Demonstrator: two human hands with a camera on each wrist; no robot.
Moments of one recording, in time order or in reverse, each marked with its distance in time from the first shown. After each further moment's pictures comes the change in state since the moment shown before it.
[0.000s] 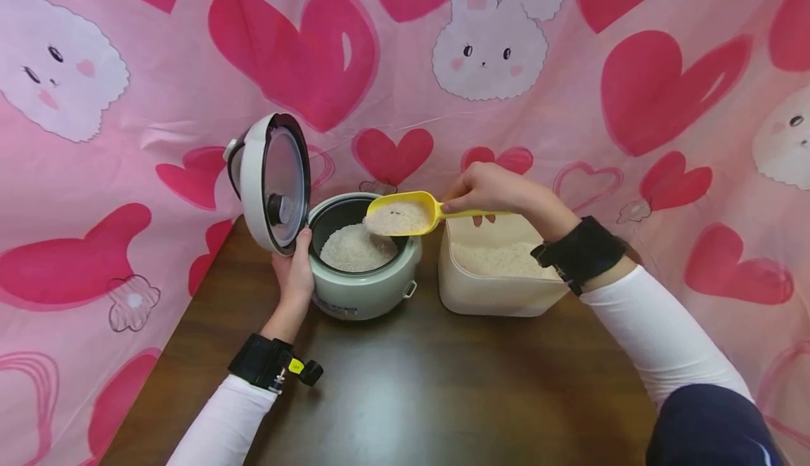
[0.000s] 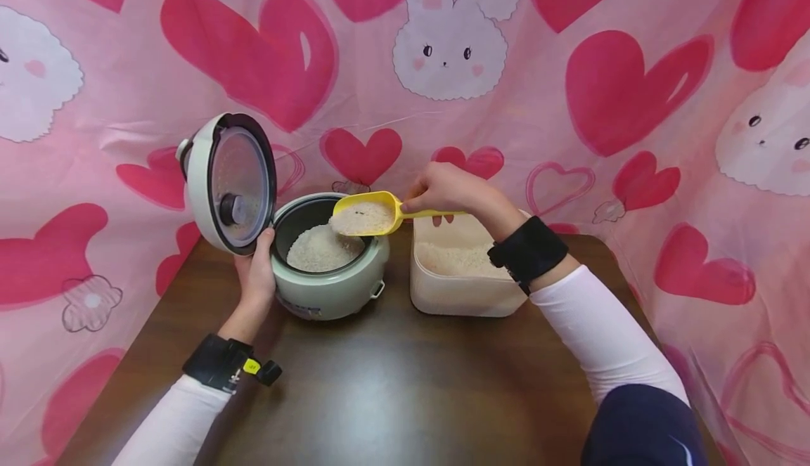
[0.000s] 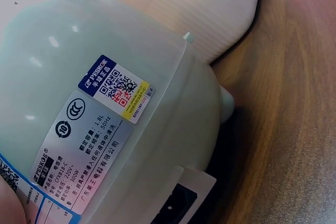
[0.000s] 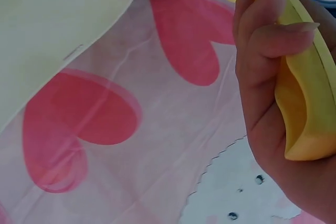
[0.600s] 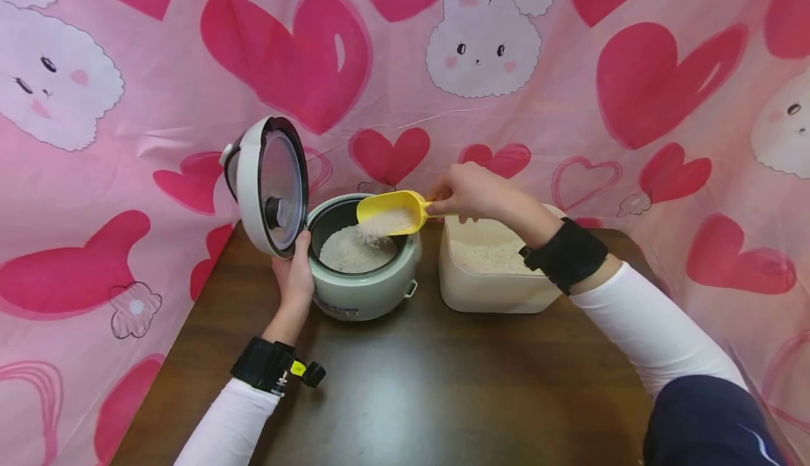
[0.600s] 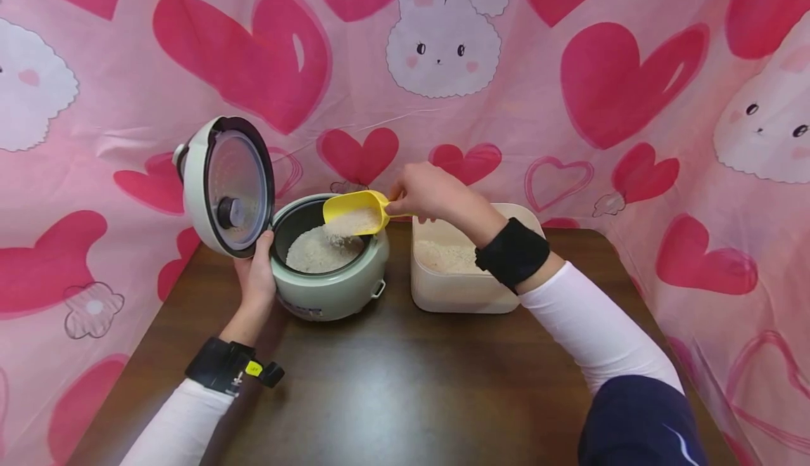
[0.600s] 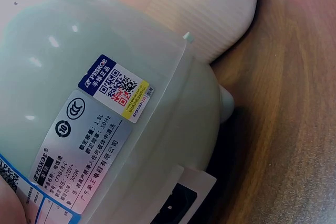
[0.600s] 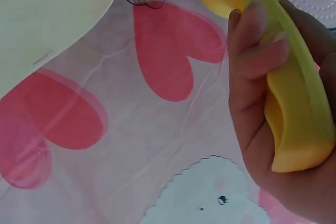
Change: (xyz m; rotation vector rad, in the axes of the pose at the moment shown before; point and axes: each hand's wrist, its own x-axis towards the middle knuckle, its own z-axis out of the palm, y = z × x) left_hand -0.001 0.001 0.001 -0.009 -0.002 0.023; right_hand 0.006 -0.026 0.014 -0.097 0.091 0.007
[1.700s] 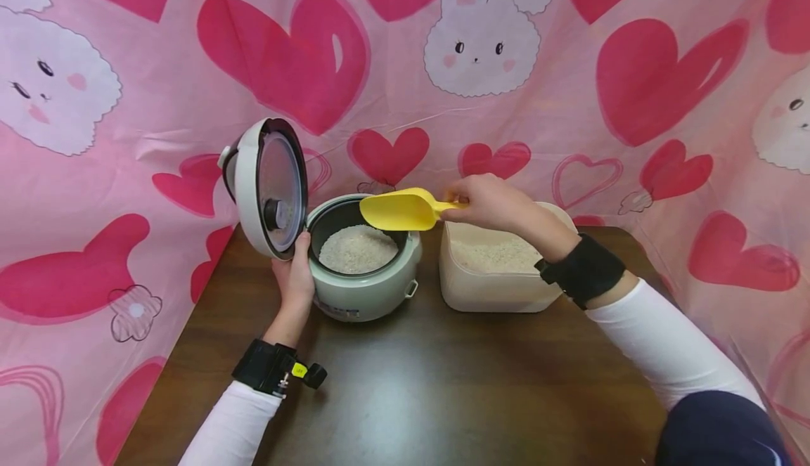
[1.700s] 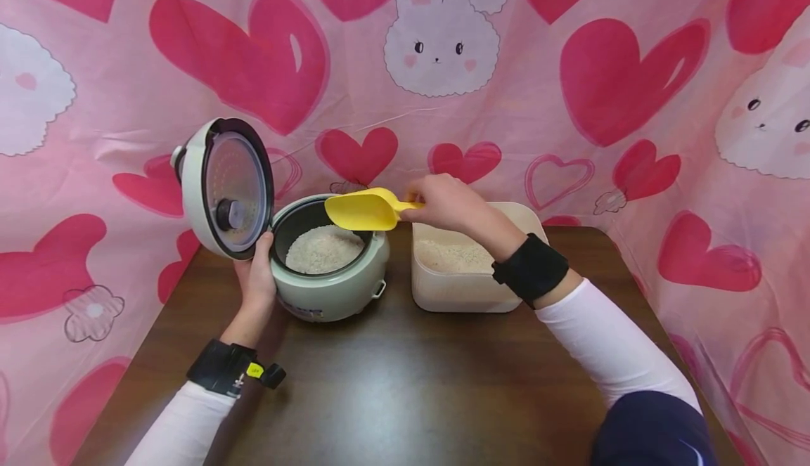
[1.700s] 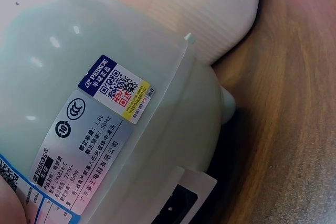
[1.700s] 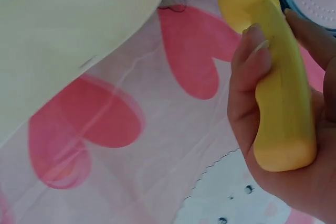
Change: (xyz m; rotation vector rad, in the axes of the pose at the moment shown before) left_hand 0.002 -0.002 -0.001 -0.016 -0.020 0.005; right_hand -0.016 0.028 0.016 -0.037 0.143 -0.018
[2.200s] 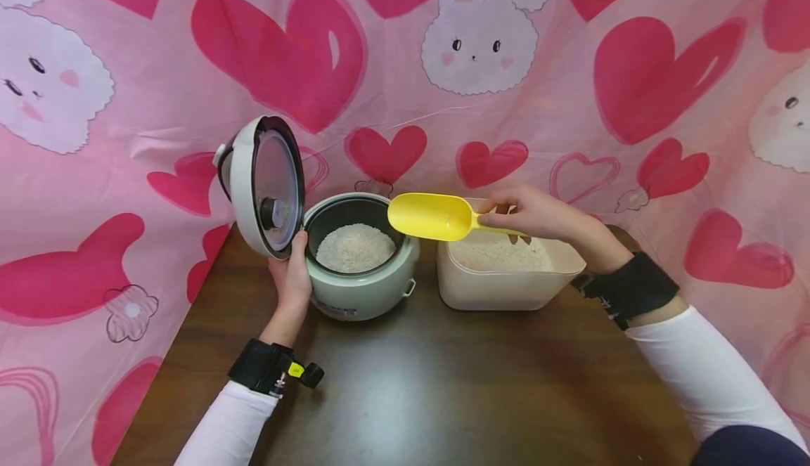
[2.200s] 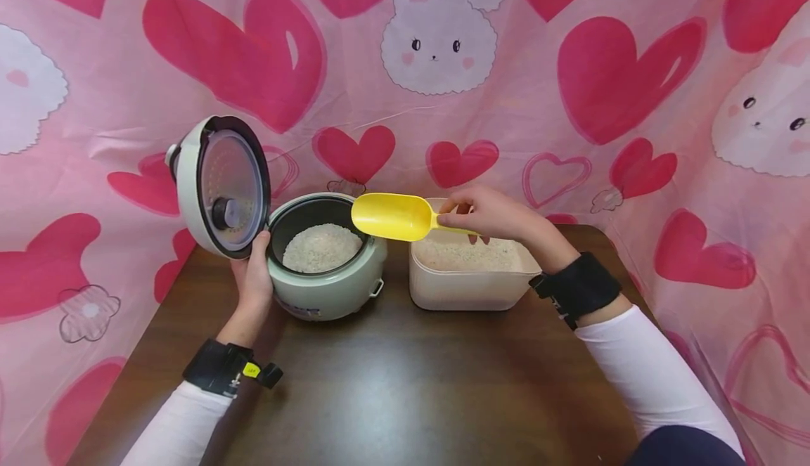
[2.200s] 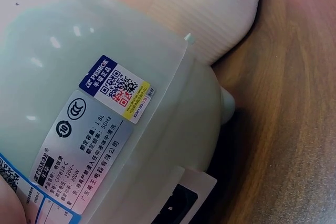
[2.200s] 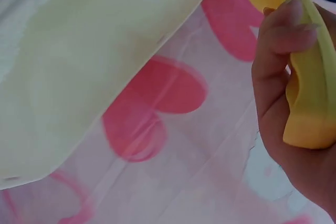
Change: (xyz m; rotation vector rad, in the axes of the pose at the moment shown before) left_hand 0.001 0.000 0.001 0.009 0.007 0.015; right_hand -0.046 0.059 -0.011 0.344 -0.126 0.035
